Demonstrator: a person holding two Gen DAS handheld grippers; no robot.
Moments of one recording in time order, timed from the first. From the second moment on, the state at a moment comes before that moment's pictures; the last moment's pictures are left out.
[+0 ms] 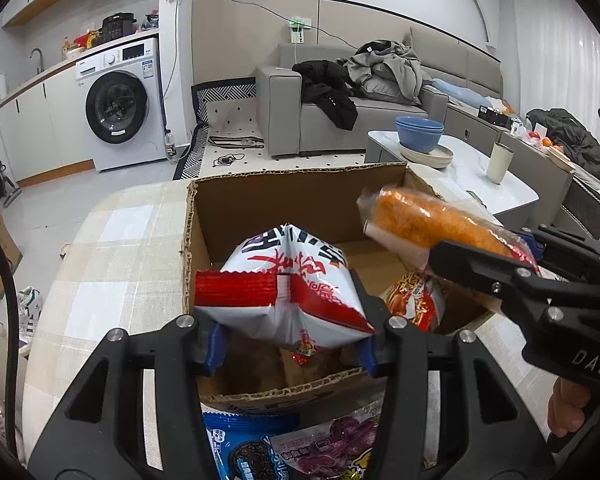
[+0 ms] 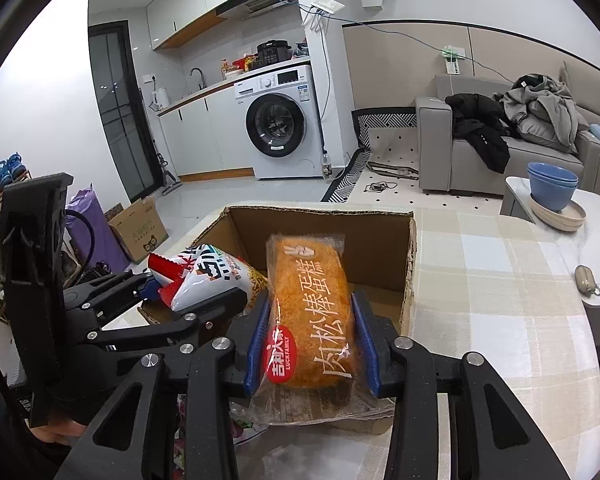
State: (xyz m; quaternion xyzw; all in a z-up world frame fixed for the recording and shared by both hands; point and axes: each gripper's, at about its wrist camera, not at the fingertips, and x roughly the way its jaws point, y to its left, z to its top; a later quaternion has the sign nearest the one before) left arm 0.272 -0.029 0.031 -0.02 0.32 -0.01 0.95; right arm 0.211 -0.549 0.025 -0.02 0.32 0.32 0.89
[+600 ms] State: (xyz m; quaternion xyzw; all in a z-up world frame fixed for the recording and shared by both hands) left arm 0.198 -0.010 0.061 -0.04 0.30 -0.04 0.95; right arm 0.171 -0.604 0.038 0.01 0.31 0.31 0.90
